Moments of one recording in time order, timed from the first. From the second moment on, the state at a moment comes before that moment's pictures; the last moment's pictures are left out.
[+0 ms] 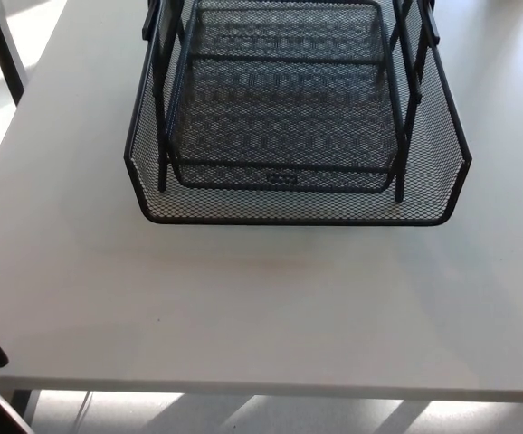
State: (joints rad) left_arm 0.28 0.88 0.21 0.04 0.27 -0.35 -0.26; right_arm 0.34 -0.76 -0.45 -0.22 -0.92 -0.12 -0.54
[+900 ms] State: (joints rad) left_arm 0.28 0.88 0.21 0.04 0.27 -0.35 -0.26; right_arm 0.25 -0.79 -0.45 0.73 -0.88 -0.28 -0.77
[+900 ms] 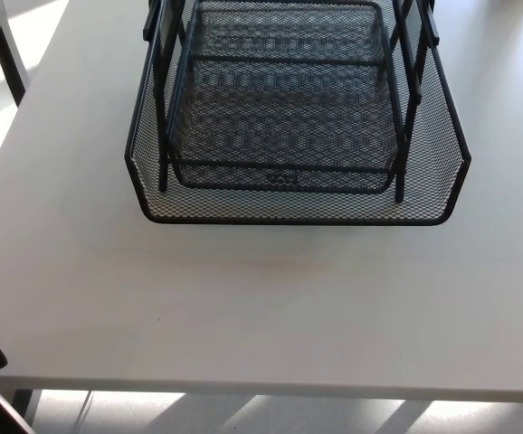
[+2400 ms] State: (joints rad) left_arm 0.29 0.88 0.21 0.07 0.28 -0.37 -0.25; right_arm -0.02 -0.64 -0.16 1.26 -0.49 -0.16 -0.44
